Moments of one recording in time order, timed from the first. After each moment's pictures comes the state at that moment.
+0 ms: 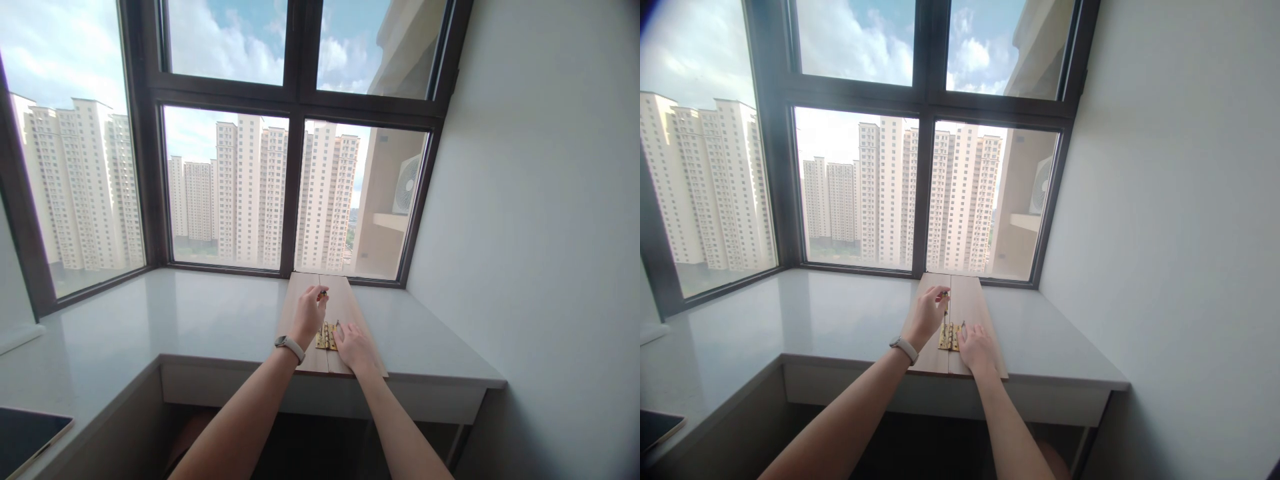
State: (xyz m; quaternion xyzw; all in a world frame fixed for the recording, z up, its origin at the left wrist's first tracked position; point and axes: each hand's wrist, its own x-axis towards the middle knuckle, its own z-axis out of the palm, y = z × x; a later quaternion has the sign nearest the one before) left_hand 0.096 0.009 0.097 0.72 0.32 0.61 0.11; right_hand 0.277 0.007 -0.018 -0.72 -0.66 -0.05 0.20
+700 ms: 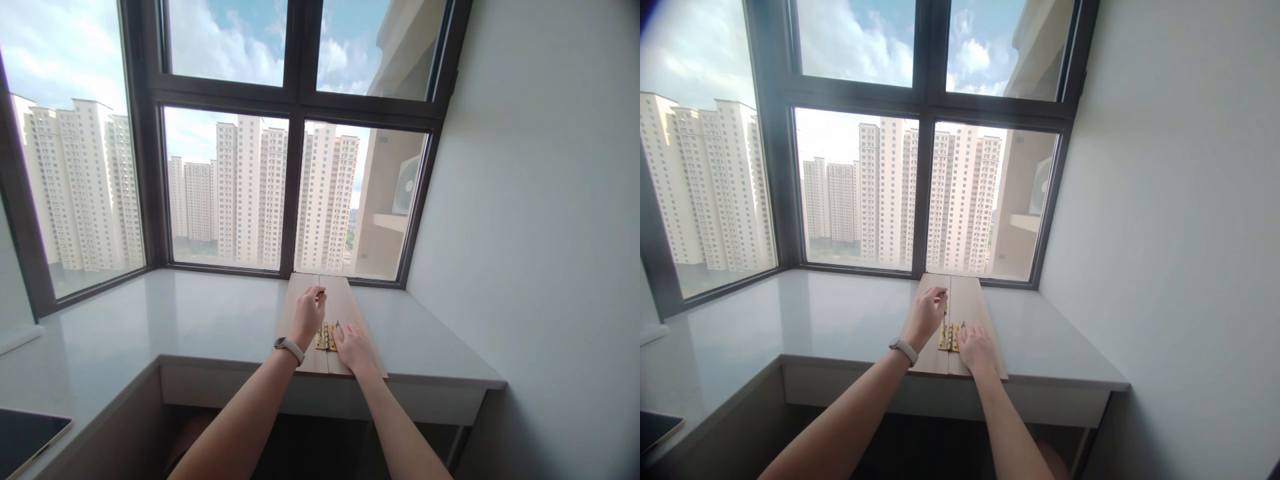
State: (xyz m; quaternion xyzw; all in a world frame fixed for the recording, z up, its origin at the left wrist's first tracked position) left_hand 0.096 0.008 0.095 0.71 0.33 0.62 0.10; right_hand 0.276 0.005 -0.015 -0.72 -0.67 -0.05 0.20
